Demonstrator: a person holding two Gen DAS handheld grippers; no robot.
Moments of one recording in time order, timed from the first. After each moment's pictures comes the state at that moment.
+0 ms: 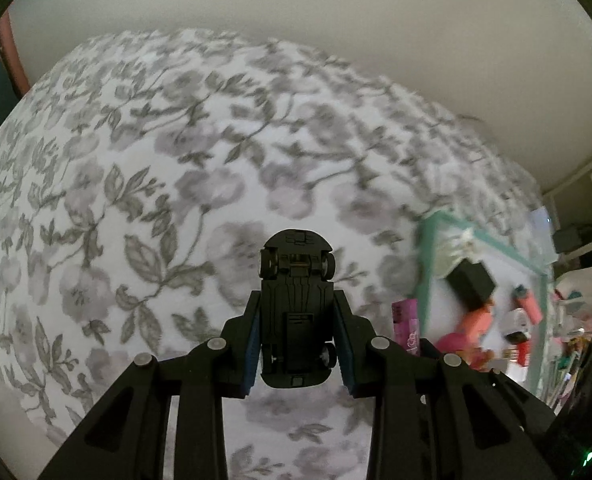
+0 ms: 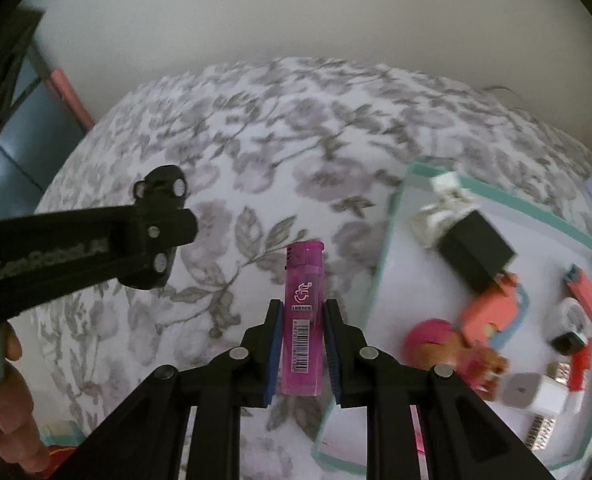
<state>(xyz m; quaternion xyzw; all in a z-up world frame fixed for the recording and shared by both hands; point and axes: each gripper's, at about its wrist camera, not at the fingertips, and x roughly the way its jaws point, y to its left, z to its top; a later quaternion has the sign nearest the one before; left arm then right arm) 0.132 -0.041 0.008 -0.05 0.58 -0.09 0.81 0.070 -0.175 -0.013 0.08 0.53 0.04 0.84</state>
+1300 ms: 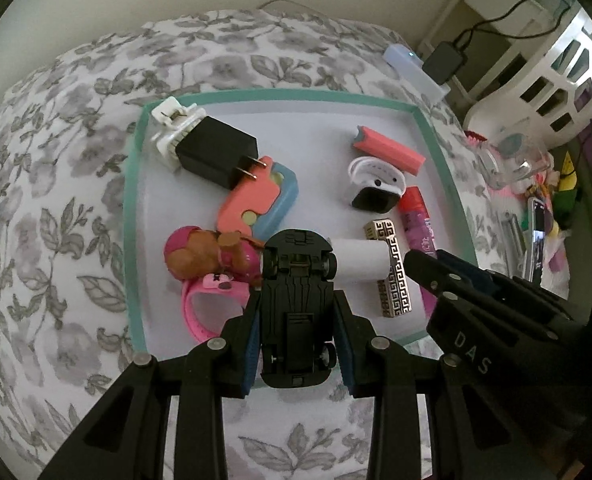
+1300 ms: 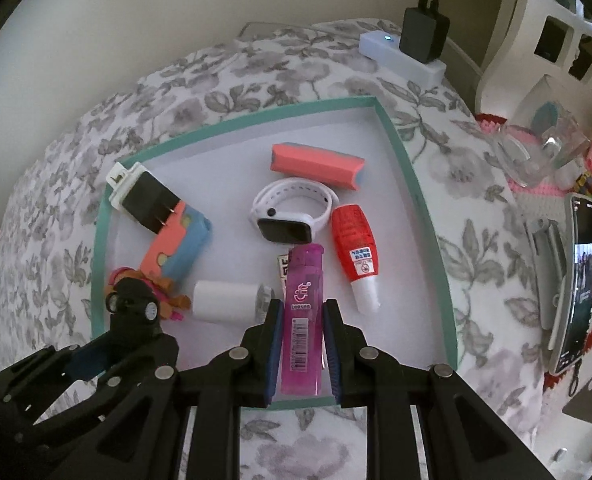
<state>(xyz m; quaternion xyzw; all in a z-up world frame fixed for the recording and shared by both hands) 0.030 -0.241 -0.015 0.09 0.61 -0.27 0.73 -0.021 -0.364 -0.018 0.20 0.58 -0.17 0.77</state>
